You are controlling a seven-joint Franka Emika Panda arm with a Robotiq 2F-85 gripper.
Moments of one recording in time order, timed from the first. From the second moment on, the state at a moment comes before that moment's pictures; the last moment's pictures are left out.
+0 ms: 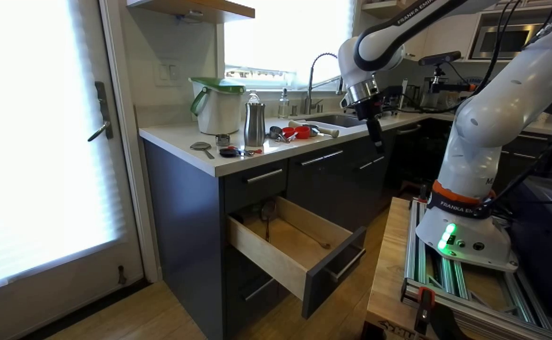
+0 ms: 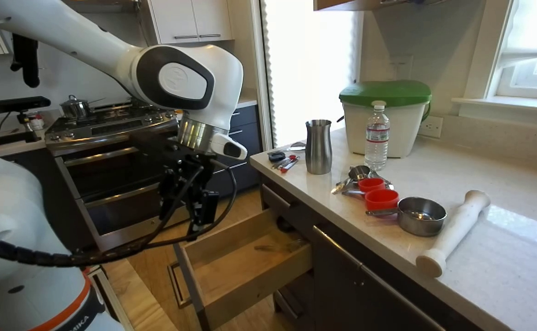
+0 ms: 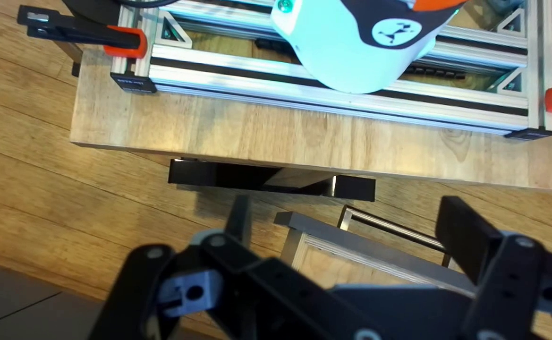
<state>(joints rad) -0.06 -0.56 -0.17 -2.77 -0.13 1.74 -0.27</state>
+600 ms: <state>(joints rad) -0.03 -0.32 -0.12 -2.76 0.03 1.93 -0.18</state>
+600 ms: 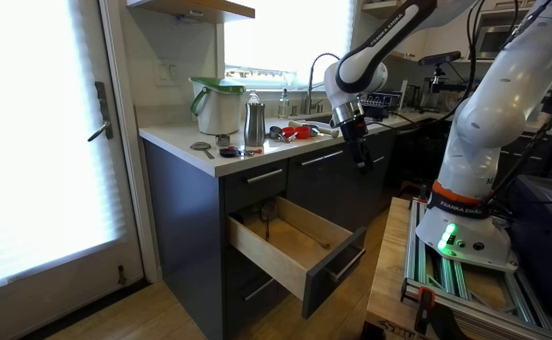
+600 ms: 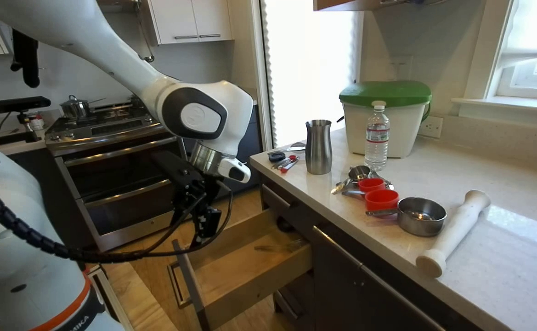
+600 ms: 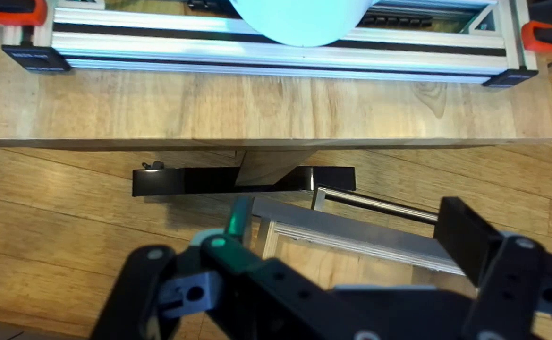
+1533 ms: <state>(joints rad) -0.04 0.17 -0.09 -2.76 0.25 2.21 -0.19</state>
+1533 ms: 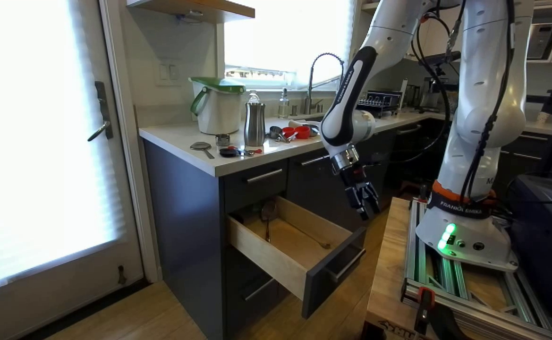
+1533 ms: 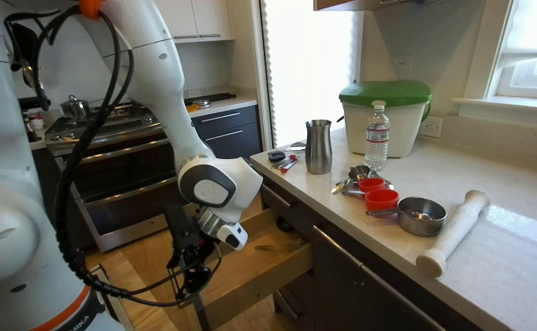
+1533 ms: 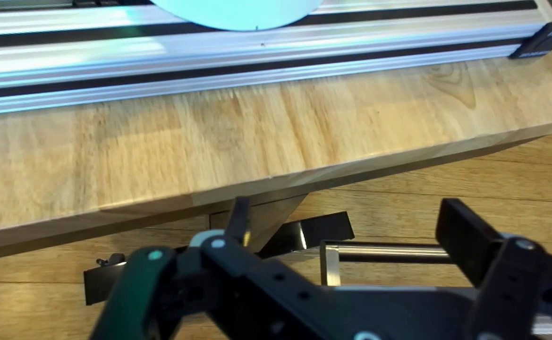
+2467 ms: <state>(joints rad) -0.05 0.32 -0.07 -2.69 0.25 2.22 -0.16</state>
